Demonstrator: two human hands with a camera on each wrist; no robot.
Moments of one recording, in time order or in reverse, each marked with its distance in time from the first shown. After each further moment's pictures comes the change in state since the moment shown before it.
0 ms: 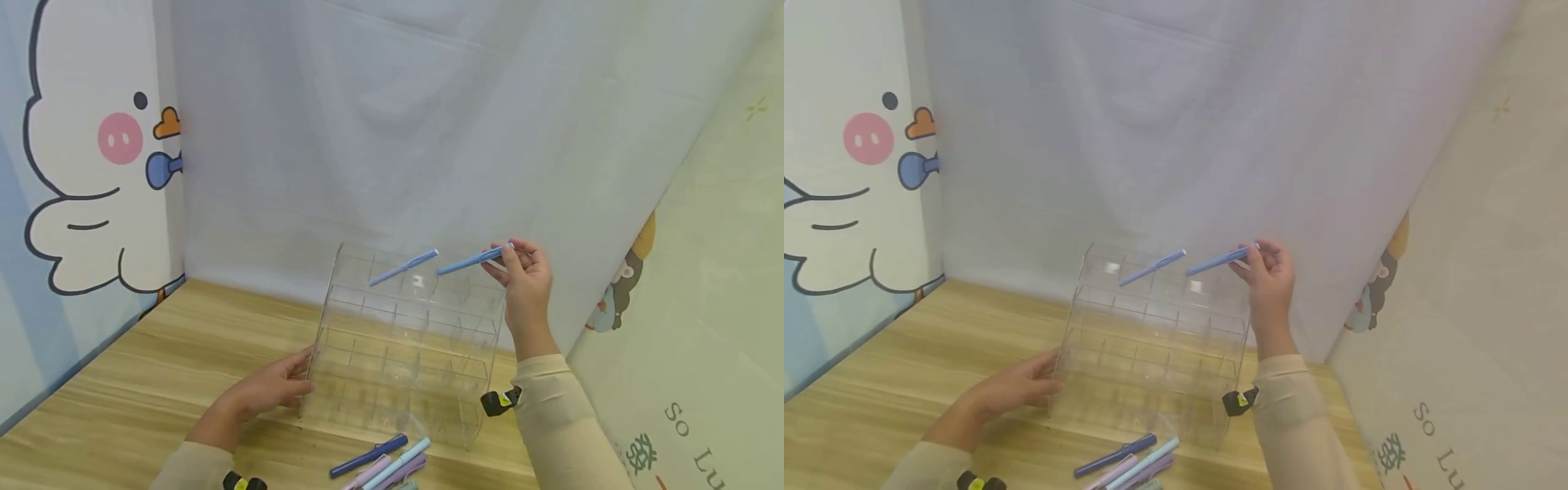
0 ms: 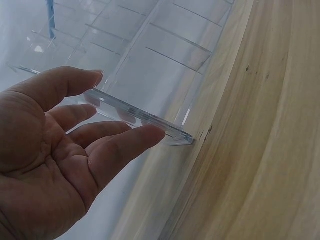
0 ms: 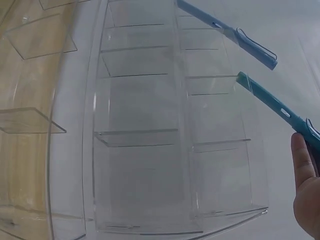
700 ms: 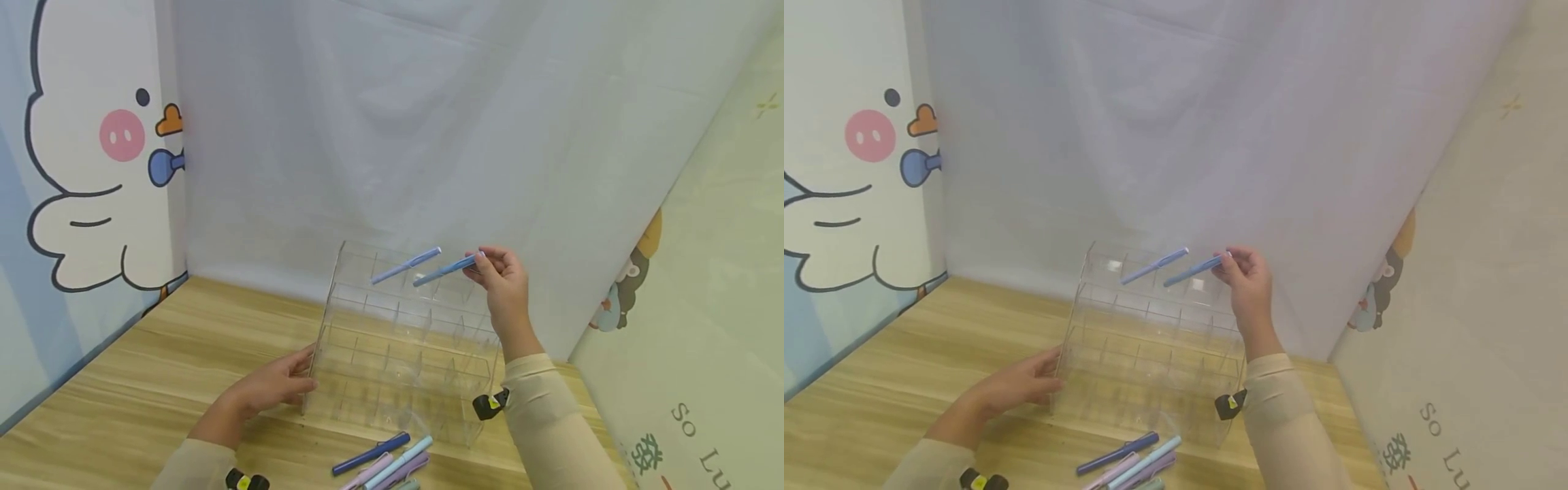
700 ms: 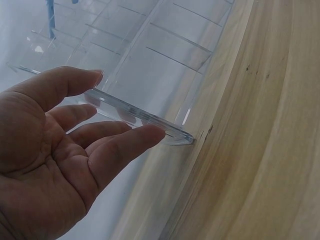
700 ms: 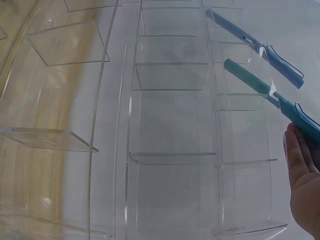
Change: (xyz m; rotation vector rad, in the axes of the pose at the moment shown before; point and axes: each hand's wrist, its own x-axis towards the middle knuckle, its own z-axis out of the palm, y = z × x) left_hand 0.000 0.000 0.000 0.003 0.009 -0.016; right_hand -0.008 0.023 0.012 -0.214 -0.140 0.083
